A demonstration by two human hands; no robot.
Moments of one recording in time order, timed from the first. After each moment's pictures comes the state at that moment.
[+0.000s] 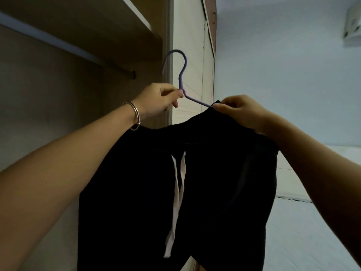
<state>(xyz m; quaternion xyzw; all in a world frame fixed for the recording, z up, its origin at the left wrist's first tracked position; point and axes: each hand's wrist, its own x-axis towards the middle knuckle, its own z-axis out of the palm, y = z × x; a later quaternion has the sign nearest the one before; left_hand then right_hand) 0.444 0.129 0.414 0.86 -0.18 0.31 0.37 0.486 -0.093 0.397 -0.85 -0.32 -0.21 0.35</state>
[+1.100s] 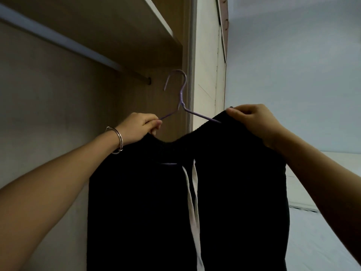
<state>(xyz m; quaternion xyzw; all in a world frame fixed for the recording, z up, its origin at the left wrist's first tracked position) 0.451 0.244 0.374 0.92 -0.12 0.34 0.17 0.494 -0.043 0.386 -0.79 -0.30 -0.22 0.48</state>
